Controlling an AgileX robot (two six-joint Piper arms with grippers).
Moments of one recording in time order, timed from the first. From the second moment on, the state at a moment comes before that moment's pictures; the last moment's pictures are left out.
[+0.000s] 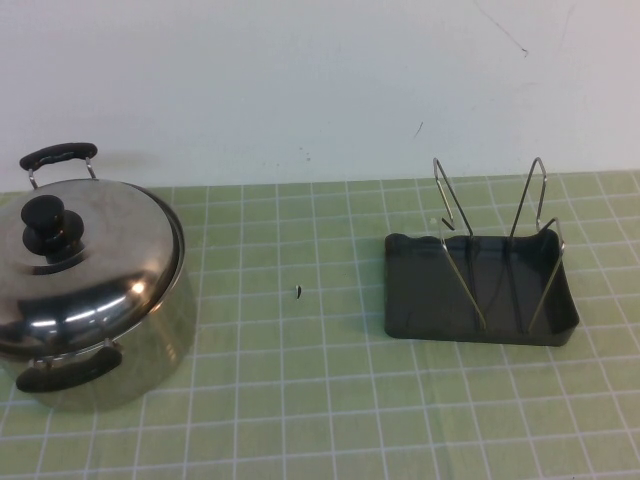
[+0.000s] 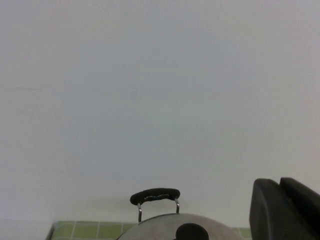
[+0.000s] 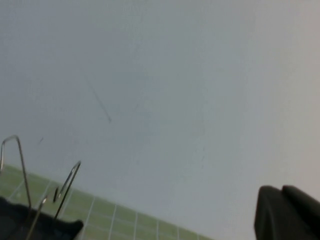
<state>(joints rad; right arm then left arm) 0.04 0.12 -0.44 -0.01 0.30 -0.40 0.01 0.44 -0.61 -0.05 0.21 -0.09</state>
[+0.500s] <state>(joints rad) 0.04 0.20 -0.34 0.04 0.38 -0.41 0.01 1.07 -0.67 0.00 -0.20 -0.19</state>
